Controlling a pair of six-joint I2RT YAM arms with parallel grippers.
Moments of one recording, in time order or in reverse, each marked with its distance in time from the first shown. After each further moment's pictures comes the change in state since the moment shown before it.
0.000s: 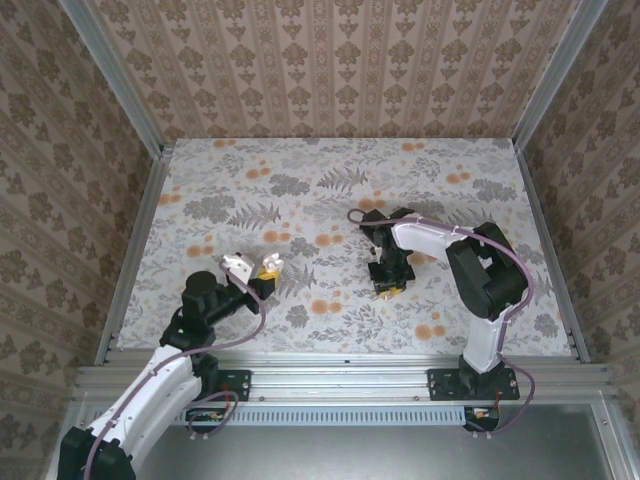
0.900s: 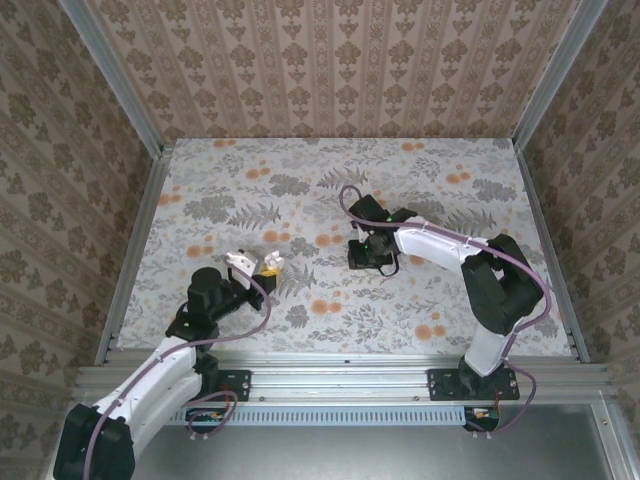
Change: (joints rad) left arm 0.000 0.139 -0.015 0.129 -0.041 0.000; right arm 0.065 -0.108 0.000 0.373 -0.035 0.103
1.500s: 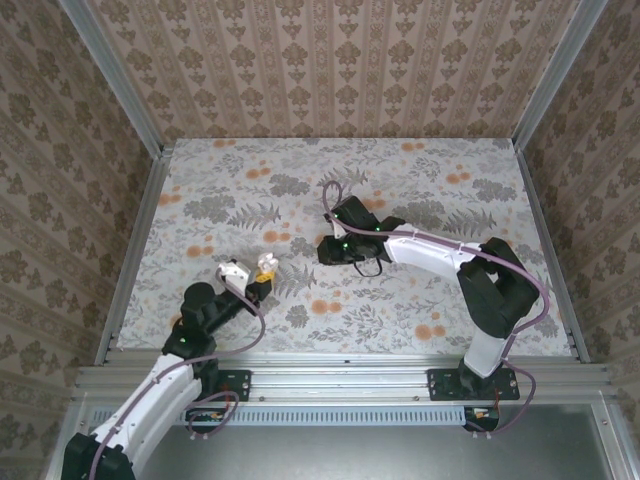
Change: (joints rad) left arm -0.001 -0.216 -0.096 -0.003 -0.042 0.020; right arm 0.100 0.000 0.000 0.285 -0.112 0.056
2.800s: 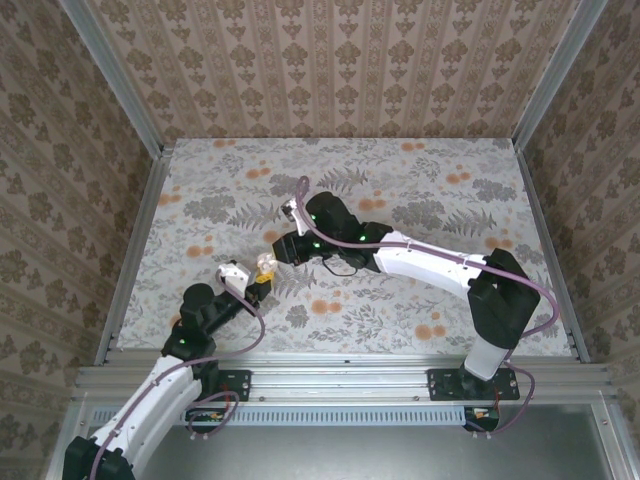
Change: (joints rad) left arm 0.000 -0.016 -0.001 -0.009 -0.002 0.023; right arm 0.165 -0.043 0.113 0.219 -0.102 -0.075
